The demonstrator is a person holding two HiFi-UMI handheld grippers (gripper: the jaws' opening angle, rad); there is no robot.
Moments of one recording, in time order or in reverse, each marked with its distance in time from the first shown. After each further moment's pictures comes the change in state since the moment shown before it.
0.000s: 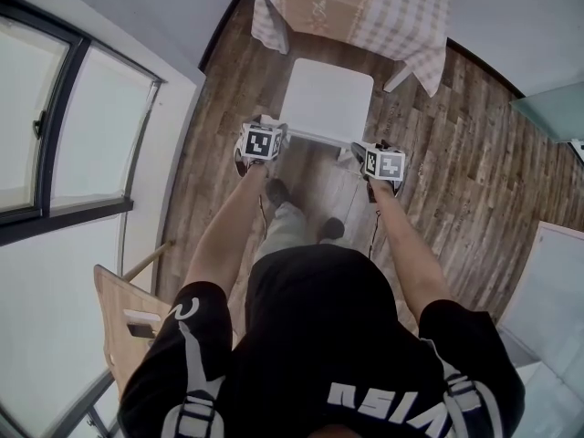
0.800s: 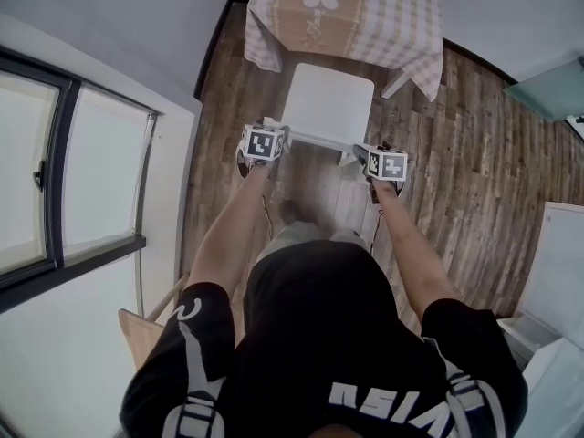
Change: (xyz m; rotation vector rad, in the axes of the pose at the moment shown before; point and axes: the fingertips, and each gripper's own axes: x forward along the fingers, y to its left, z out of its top) left arm 0.037 0.070 0.070 0.100 0.009 -0.080; right arm 0.045 0.029 0.059 0.080 -0.031 -0.062
